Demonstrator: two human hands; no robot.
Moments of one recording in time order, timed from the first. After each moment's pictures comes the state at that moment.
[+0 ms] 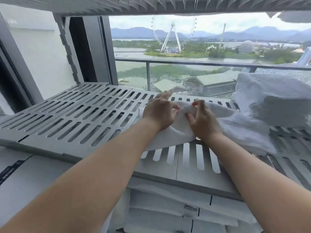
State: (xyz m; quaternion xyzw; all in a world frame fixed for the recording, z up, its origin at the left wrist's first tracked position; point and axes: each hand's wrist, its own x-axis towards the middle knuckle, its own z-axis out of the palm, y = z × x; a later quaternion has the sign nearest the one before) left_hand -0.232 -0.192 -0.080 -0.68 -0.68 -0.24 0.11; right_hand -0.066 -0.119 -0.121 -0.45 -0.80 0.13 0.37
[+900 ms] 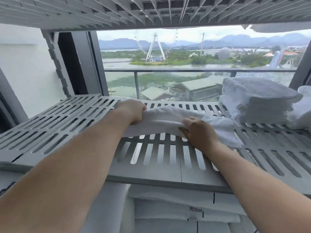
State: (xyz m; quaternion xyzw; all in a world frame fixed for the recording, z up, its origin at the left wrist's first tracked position) left_hand -0.307 -0.207 -0.031 -0.64 -0.76 0.03 0.07; right_hand -0.062 -0.146 -0.128 -0.41 -0.87 -0.10 0.28
